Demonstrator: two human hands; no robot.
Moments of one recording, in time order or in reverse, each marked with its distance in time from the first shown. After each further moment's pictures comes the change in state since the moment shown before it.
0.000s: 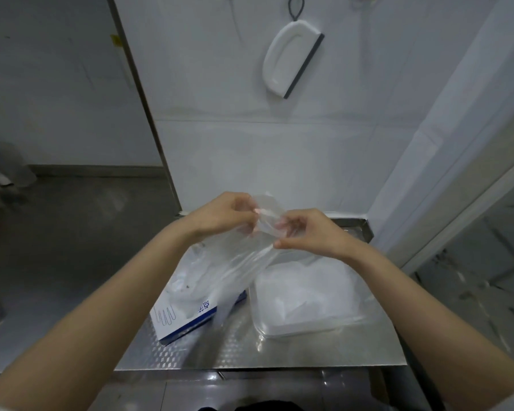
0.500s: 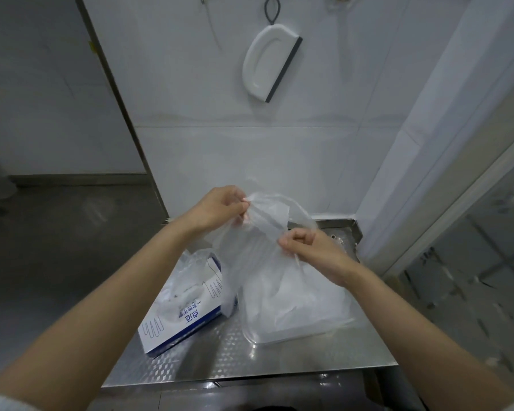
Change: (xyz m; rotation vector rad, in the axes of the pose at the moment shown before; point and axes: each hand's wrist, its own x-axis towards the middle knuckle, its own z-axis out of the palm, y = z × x) left_hand 0.032 -0.007 0.003 0.044 0.156 0.058; right_hand -0.023 0.034 0.005 0.555 0.059 0.178
